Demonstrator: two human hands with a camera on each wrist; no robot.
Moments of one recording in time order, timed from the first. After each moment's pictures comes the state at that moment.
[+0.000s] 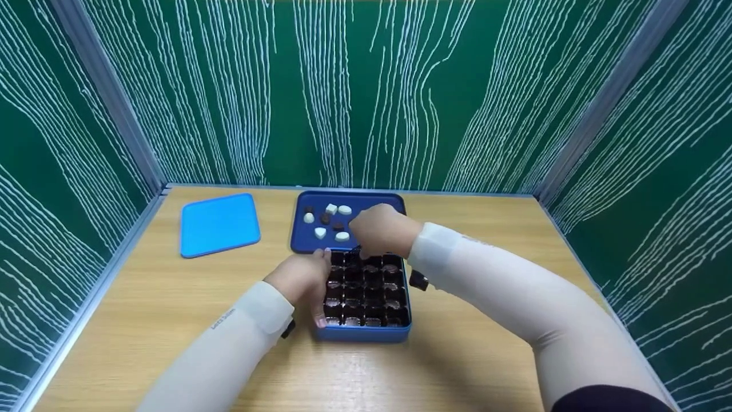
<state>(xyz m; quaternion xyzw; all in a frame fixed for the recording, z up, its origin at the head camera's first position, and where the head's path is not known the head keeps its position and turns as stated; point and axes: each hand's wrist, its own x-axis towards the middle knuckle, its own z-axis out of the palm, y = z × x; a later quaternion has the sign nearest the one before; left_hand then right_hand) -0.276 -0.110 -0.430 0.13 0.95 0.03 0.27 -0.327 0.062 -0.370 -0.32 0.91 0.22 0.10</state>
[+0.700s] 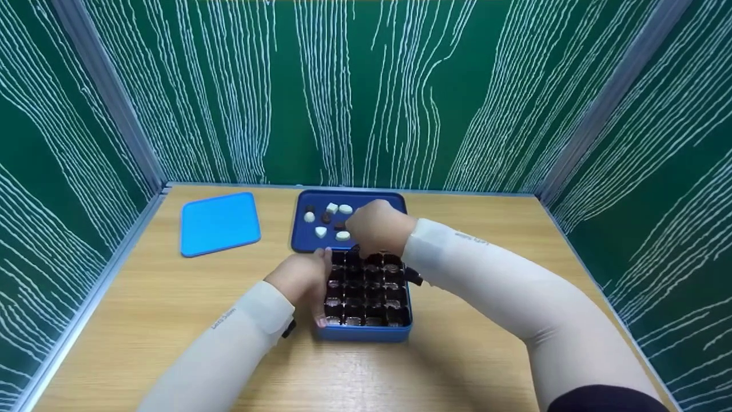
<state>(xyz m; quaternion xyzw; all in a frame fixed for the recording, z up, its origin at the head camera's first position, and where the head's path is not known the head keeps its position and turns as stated) -0.276 -0.110 -0.429 0.13 0.95 0.05 0.27 -0.326 0.052 -0.359 -0.32 0.90 0.26 0.11</state>
